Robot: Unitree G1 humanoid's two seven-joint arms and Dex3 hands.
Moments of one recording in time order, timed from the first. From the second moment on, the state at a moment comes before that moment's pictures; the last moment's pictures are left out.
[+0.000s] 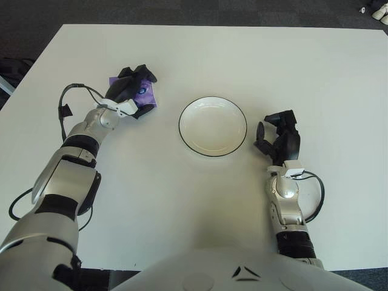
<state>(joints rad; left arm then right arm) -0.81 0.53 -0.35 1.21 0.45 -0.58 0.21 0.04 0.11 -0.02 0.10 -0.14 -0.46 -0.29</state>
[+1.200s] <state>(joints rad) -0.73 0.33 0.05 1.23 0.07 -0.62 0.14 0.04 0.10 -0.02 0.11 -0.12 -0.48 -0.27</state>
